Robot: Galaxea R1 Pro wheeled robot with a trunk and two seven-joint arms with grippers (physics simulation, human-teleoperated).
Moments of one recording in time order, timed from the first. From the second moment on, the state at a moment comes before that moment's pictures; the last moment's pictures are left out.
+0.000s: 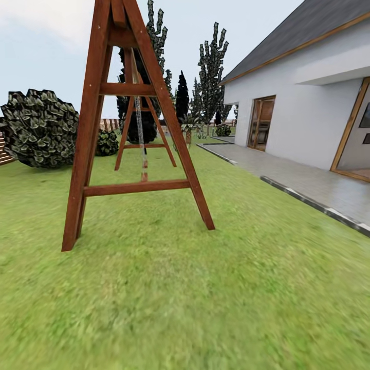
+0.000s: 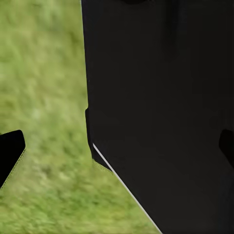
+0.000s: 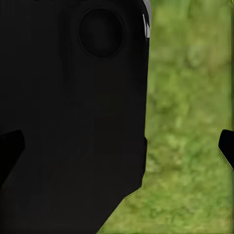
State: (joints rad) left arm 0.10 0.02 0.00 -0.07 -0.01 0.00 0.00; right arm 0.01 -0.03 0.00 0.00 0.00 0.00 0.00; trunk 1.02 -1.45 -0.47
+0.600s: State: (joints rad) left arm 0.10 0.02 0.00 -0.07 -0.01 0.00 0.00; right arm 0.01 -0.03 0.00 0.00 0.00 -0.01 0.00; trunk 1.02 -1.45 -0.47
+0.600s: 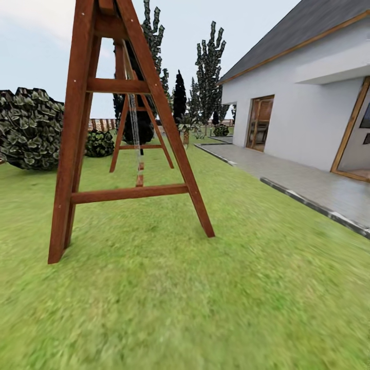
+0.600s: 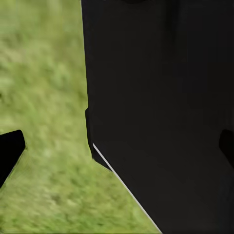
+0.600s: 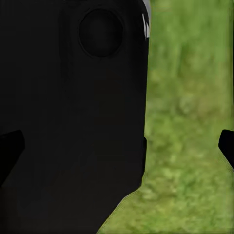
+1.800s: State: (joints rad) left arm 0.10 0.02 0.00 -0.07 -0.01 0.00 0.00; right arm 0.01 -0.03 0.00 0.00 0.00 -0.01 0.00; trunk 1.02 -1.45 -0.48
